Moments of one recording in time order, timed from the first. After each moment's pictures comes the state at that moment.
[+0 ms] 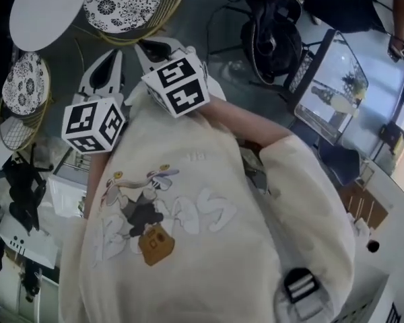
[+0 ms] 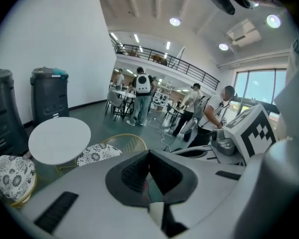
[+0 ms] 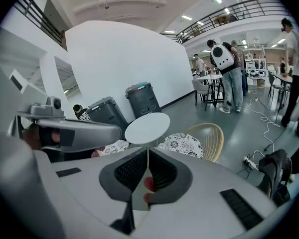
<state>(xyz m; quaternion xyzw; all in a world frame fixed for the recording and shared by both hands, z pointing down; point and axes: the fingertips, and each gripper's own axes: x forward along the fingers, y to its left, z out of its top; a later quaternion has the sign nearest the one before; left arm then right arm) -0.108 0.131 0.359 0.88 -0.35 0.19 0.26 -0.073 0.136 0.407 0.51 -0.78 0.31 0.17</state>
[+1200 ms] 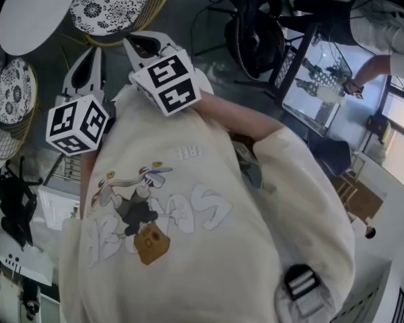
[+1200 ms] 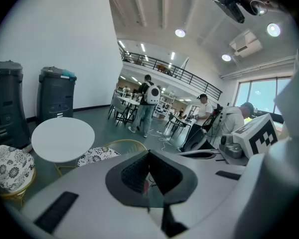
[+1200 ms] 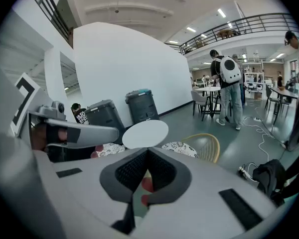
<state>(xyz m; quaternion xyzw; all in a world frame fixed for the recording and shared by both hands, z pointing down) -0.142 0.139 0.346 0.88 -0.37 0.13 0.26 -0.090 0.149 0.375 0.54 -0.79 0.25 0.16</state>
